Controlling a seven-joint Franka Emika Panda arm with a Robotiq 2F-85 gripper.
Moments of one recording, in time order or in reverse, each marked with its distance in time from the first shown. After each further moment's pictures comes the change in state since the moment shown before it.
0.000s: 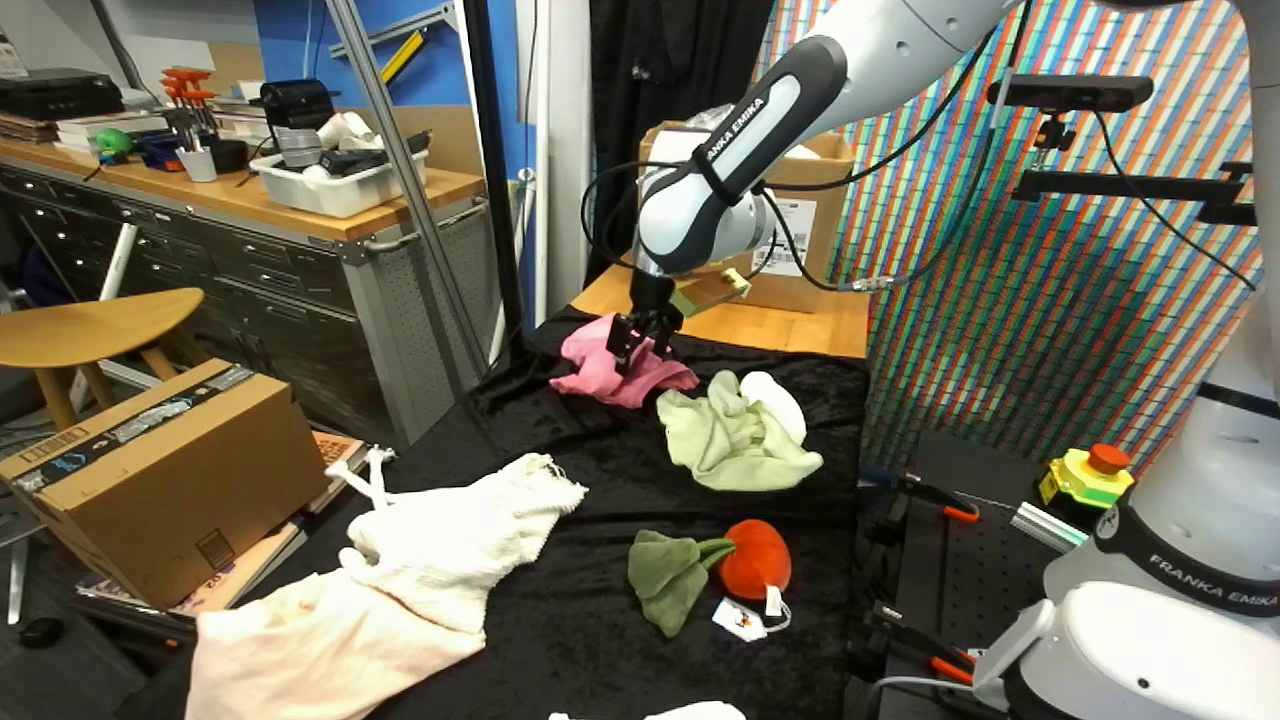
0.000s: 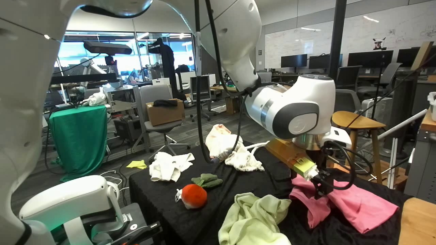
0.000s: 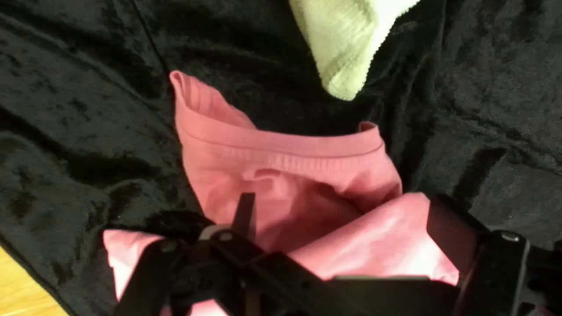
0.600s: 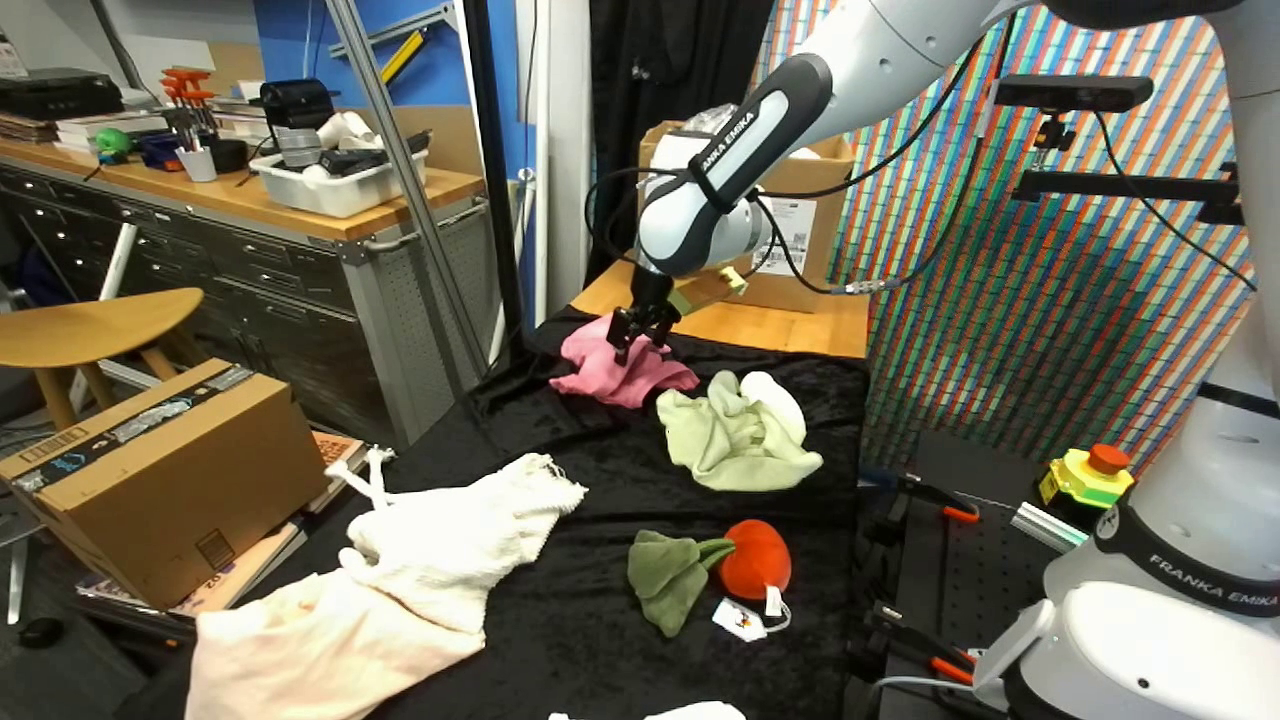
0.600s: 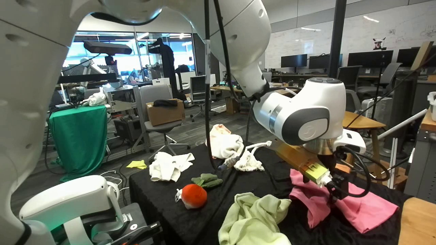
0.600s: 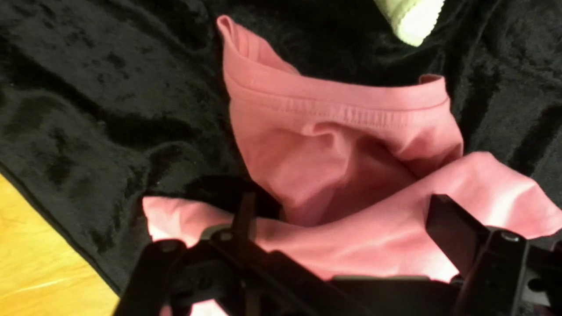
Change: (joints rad) arm -0.007 0.053 -0.029 0.049 -0.012 0.057 0.002
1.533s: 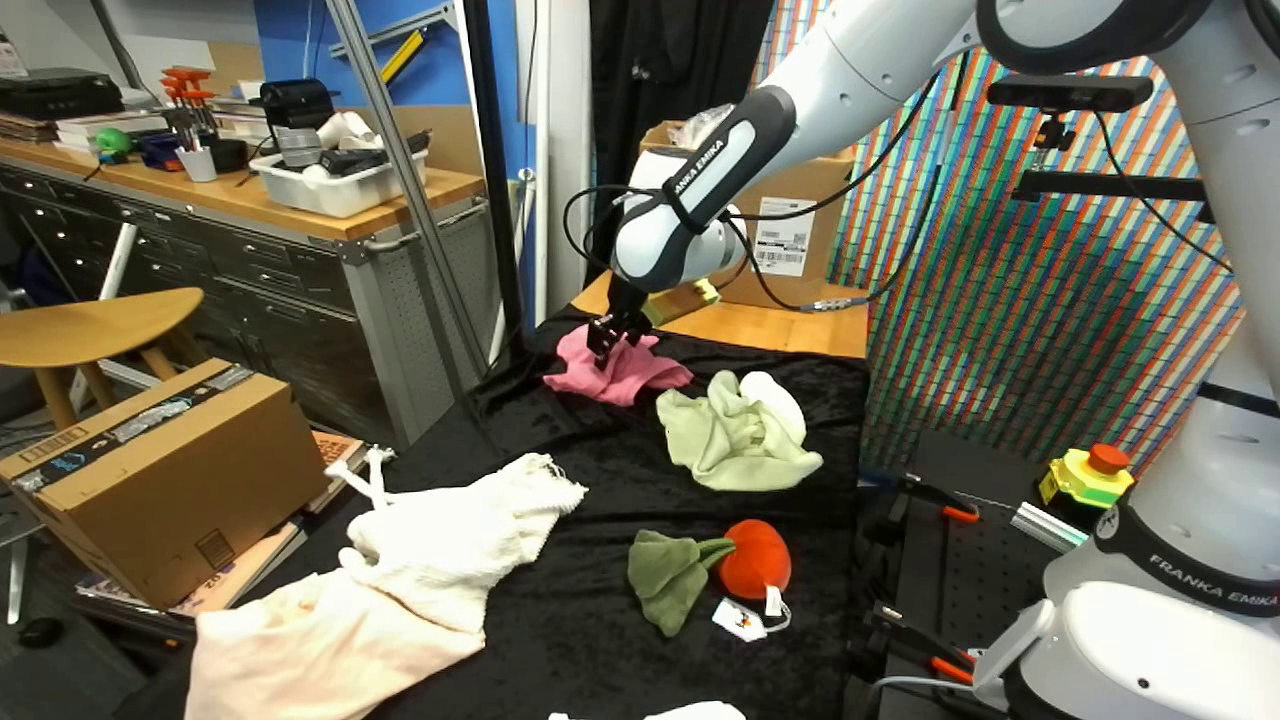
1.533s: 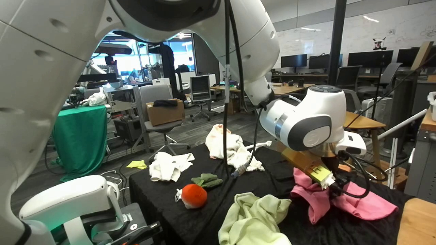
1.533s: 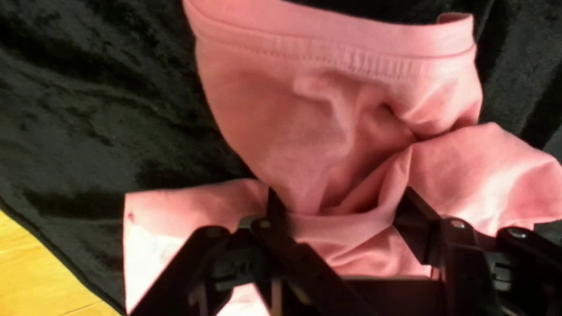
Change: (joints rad) arm 0.001 0.113 0.022 0.122 0.000 0.055 0.015
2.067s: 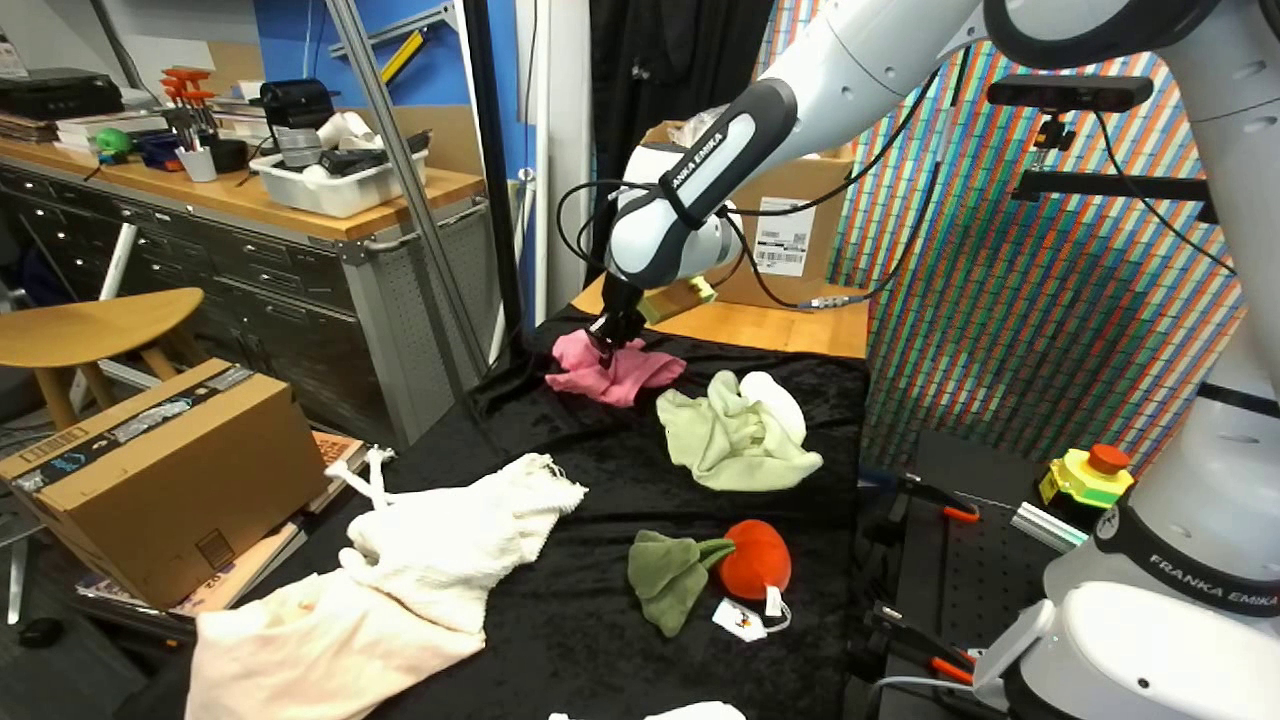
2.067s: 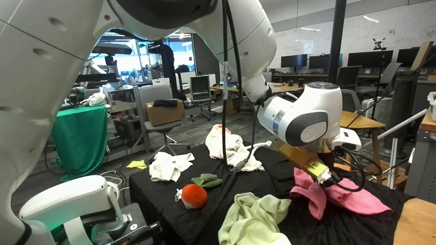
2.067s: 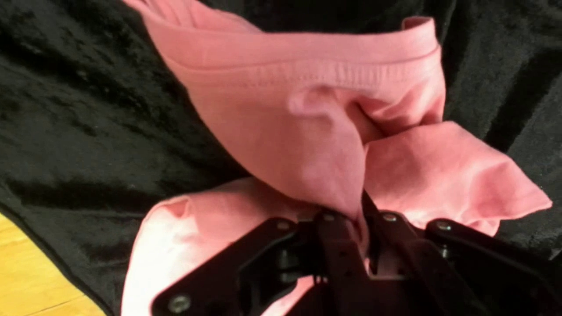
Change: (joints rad) arm 0.010 -0.014 0.009 0.001 -0.002 -0.029 0.000
